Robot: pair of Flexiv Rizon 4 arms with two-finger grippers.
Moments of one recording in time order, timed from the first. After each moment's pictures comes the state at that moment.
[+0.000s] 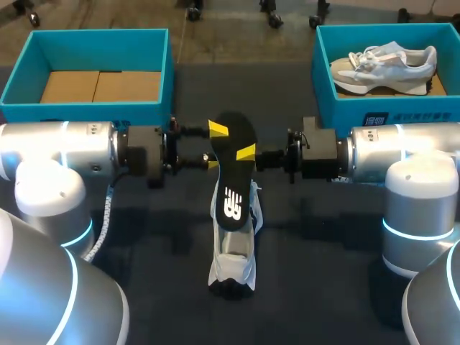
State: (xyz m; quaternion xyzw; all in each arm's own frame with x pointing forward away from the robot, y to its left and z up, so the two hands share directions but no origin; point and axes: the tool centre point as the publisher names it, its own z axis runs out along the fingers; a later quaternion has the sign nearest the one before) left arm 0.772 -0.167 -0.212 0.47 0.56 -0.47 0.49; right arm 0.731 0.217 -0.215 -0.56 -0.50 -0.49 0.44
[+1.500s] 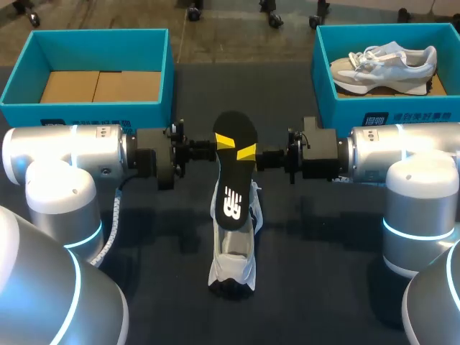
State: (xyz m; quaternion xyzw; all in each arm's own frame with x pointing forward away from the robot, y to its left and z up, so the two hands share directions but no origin) left arm 0.777 -0.179 -0.222 0.47 0.57 -0.47 0.49; right arm 0.731 0.216 -0.216 -0.56 -0.50 -0.49 0.44
